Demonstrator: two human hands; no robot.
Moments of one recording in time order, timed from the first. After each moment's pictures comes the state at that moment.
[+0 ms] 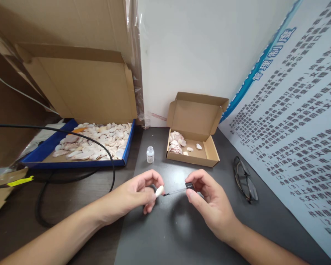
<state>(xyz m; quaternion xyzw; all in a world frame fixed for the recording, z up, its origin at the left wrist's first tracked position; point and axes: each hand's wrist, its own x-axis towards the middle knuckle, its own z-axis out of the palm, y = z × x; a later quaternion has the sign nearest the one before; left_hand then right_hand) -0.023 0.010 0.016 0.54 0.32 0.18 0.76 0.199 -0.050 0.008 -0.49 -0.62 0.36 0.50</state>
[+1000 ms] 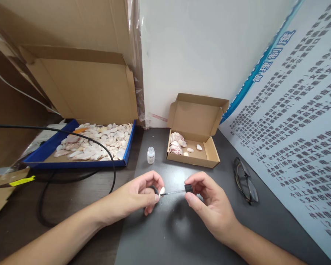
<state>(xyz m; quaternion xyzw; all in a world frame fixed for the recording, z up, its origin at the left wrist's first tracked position) -0.025 0.014 0.009 0.57 0.30 0.18 0.75 0.199 -0.054 0.006 -0.46 -0.63 0.36 0.51</state>
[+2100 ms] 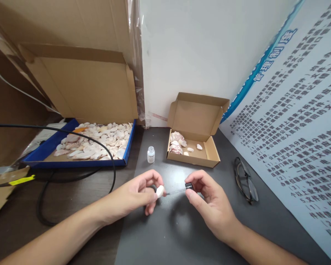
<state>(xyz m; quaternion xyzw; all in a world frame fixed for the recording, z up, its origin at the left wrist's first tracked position) -0.021 0.010 0.015 0.55 0.32 0.19 0.75 0.199 -0.051 0.006 -0.48 -0.63 0.35 0.50</state>
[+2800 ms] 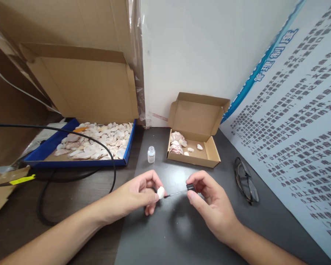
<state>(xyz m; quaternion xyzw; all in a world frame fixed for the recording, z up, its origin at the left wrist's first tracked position) -0.021 0.011 0.013 0.54 0.33 0.18 0.75 0.199 -0.052 0.006 -0.48 -0.63 0.35 0.50</state>
